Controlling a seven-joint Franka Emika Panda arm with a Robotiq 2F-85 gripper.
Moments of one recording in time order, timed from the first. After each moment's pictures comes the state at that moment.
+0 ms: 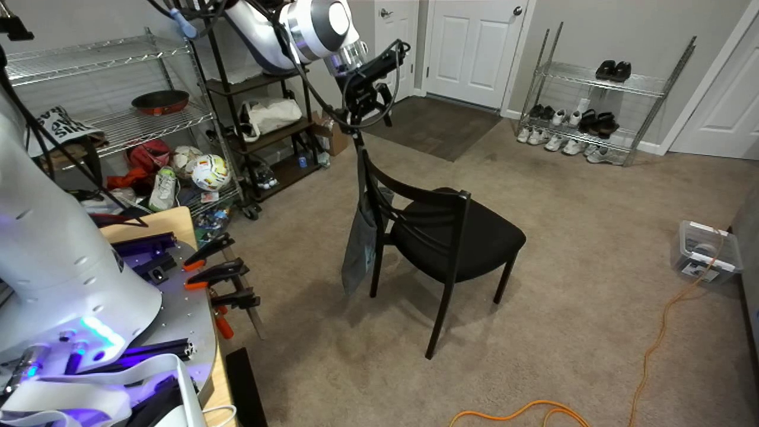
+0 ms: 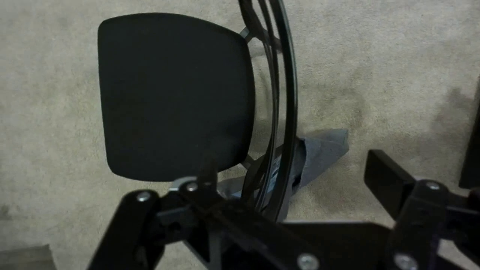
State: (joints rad) arm 0.13 0.28 0.14 -2.16 -0.62 2.62 -0.88
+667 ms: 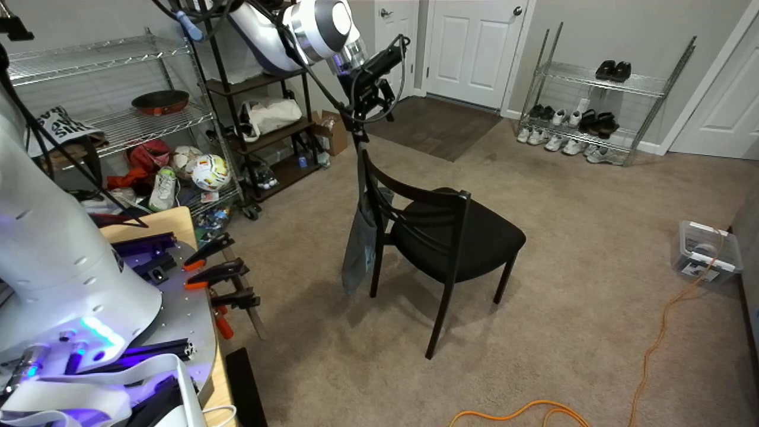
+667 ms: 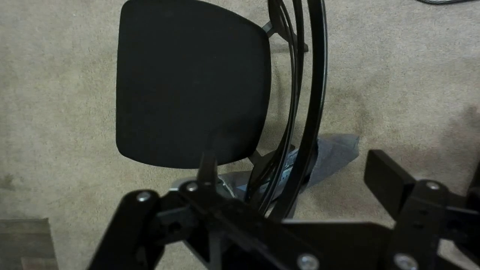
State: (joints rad) arm 0.13 0.29 0.14 -2.14 -0.66 2.66 -0.93
